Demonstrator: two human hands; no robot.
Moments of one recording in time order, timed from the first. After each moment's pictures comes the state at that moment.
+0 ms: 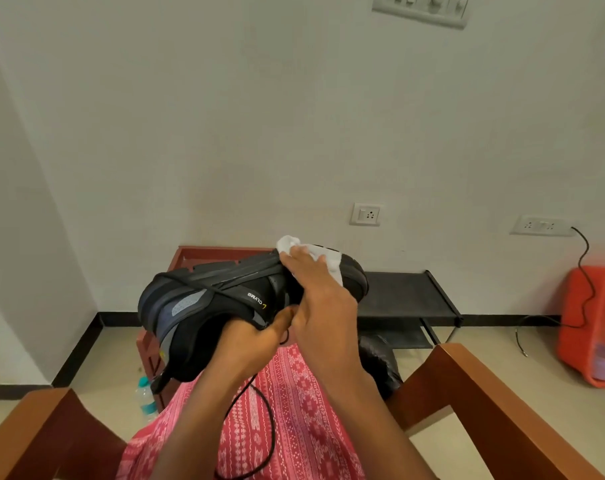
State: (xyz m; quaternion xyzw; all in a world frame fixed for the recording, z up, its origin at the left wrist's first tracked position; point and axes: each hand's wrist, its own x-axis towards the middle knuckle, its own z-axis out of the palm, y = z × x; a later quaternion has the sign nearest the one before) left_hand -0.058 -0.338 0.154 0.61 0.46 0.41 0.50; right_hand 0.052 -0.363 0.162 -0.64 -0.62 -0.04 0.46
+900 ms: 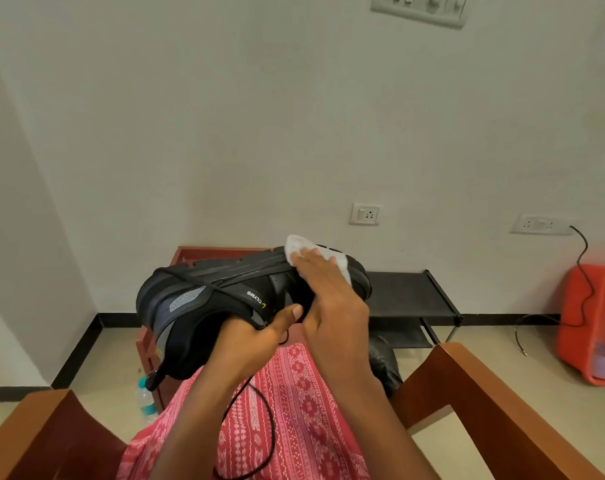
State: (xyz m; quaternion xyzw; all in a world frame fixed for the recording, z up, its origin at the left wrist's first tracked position) left_hand -0.060 -0.339 0.156 0.61 0.42 0.42 0.52; right_hand 0.062 -0.371 0.159 -0.63 -0.61 -0.11 0.47
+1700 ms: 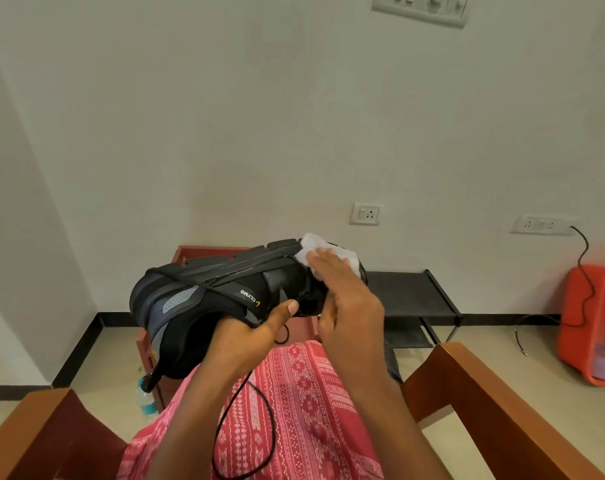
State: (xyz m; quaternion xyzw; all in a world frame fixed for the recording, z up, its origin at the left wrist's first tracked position) left_hand -0.065 -0.339 0.159 0.59 0.42 0.44 0.53; right_hand 0.080 -0.376 0.155 -0.60 -0.62 -0.12 0.49
